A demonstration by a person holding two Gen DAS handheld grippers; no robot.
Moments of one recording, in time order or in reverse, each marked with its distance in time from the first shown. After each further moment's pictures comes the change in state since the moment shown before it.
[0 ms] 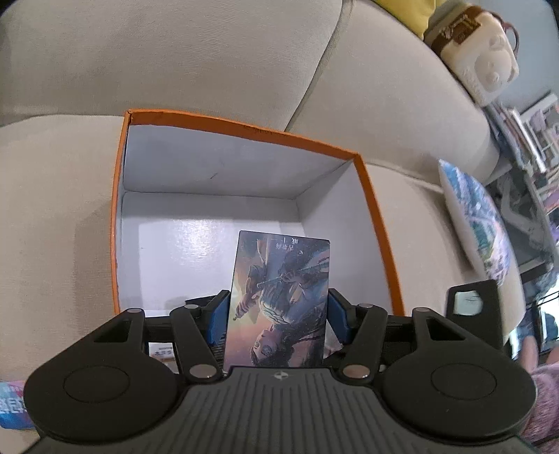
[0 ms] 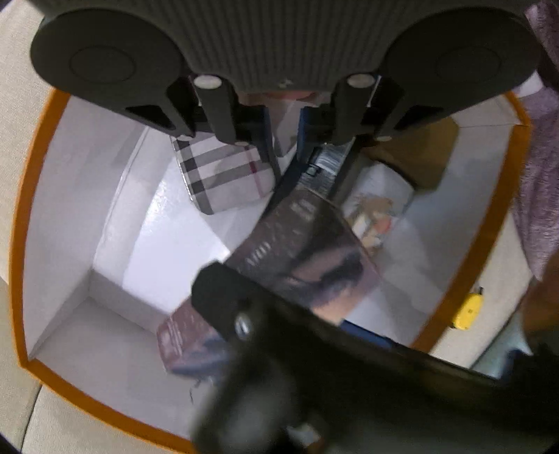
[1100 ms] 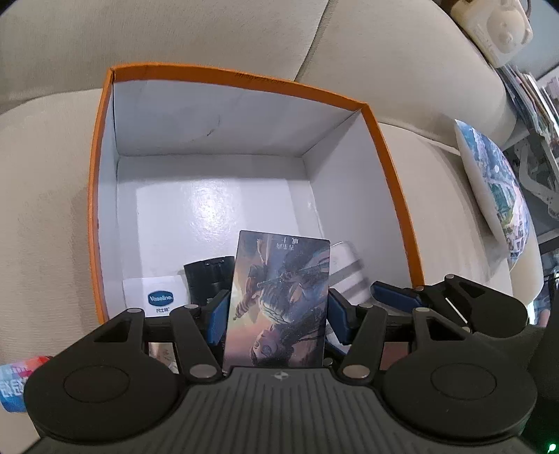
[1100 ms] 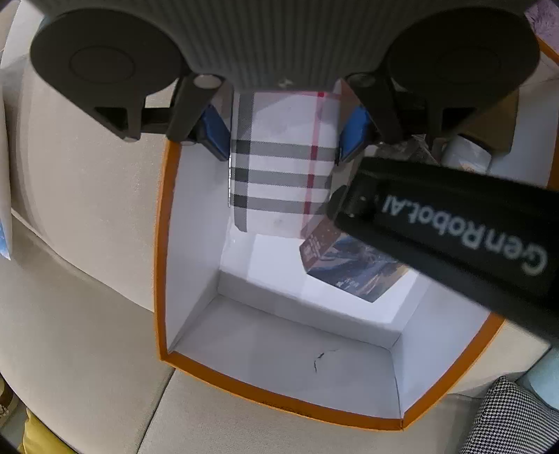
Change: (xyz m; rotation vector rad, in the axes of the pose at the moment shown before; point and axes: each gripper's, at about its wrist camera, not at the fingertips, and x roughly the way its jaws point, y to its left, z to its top) left arm 0.024 -0.019 -0.009 0.029 0.128 0.071; right arm -0.052 0.015 -0.015 0.134 -0.080 -0.377
